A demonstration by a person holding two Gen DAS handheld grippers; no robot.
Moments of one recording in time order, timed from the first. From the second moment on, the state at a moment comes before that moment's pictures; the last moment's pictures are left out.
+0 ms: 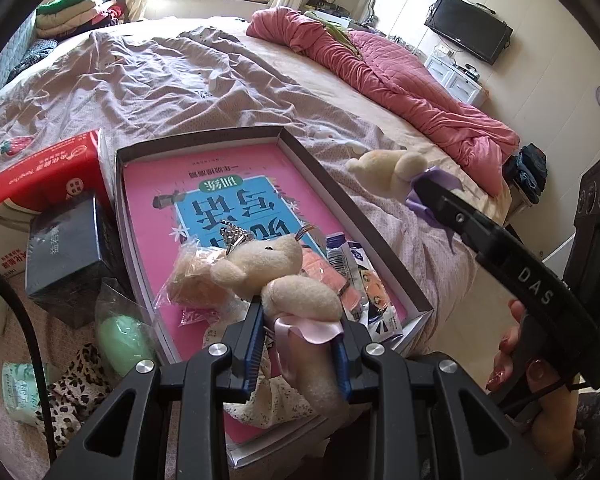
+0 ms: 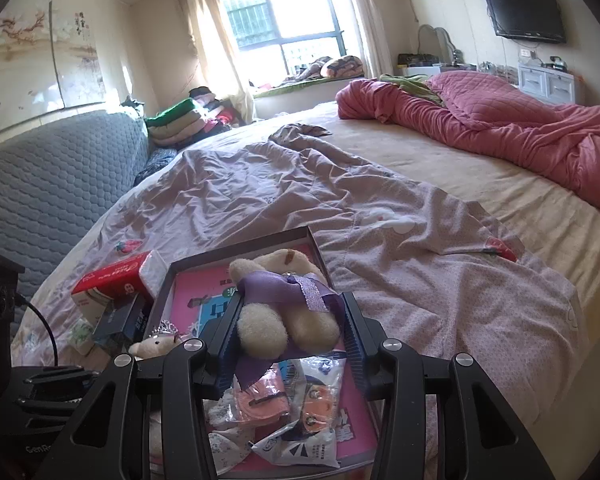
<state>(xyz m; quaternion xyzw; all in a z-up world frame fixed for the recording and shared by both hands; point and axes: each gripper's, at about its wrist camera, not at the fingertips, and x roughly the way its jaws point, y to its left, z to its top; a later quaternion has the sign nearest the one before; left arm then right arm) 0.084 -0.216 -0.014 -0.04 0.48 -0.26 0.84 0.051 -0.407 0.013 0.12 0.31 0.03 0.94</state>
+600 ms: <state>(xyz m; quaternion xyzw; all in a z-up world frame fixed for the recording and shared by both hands) 0.088 -0.220 -0.038 -0.04 0.50 -0.27 0.82 0.063 -0.401 -0.005 0.11 0.35 0.04 0.93</state>
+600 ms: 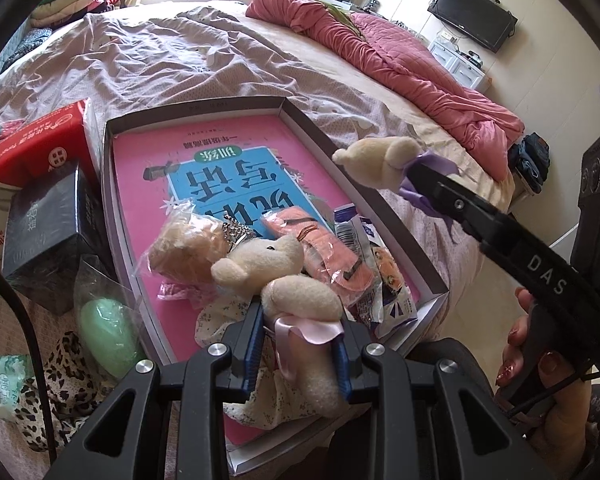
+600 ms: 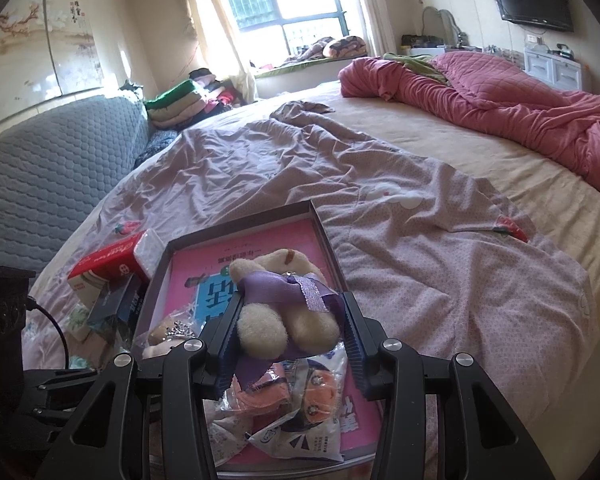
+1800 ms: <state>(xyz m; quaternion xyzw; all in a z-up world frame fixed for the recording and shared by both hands) 0.089 -0.220 -0.043 -0.03 0.51 -0.26 0.82 0.081 -0.377 -0.048 0.07 0.44 0.07 0.89</state>
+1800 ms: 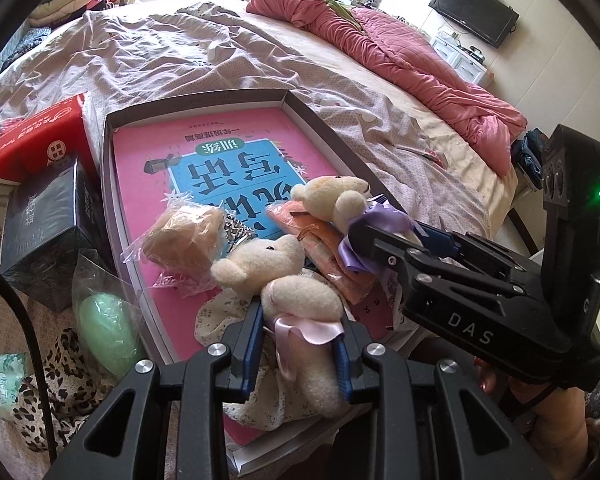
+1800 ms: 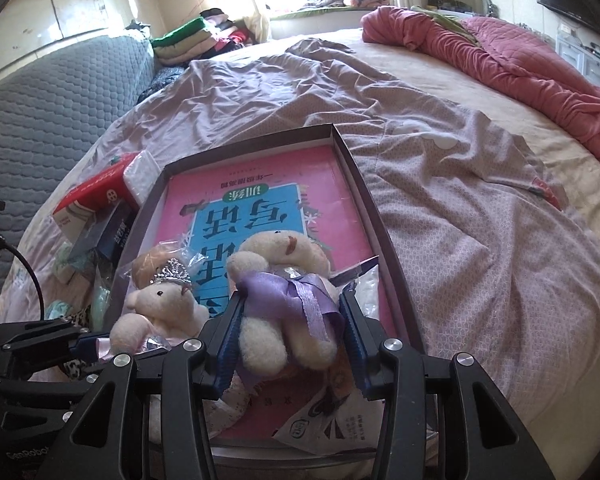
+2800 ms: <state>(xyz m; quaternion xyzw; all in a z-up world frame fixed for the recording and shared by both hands) 0.086 -0.222 -0.039 -0.04 0.52 -0.27 0.81 0.079 -0.387 -0.046 0.12 0.43 0.08 0.89</state>
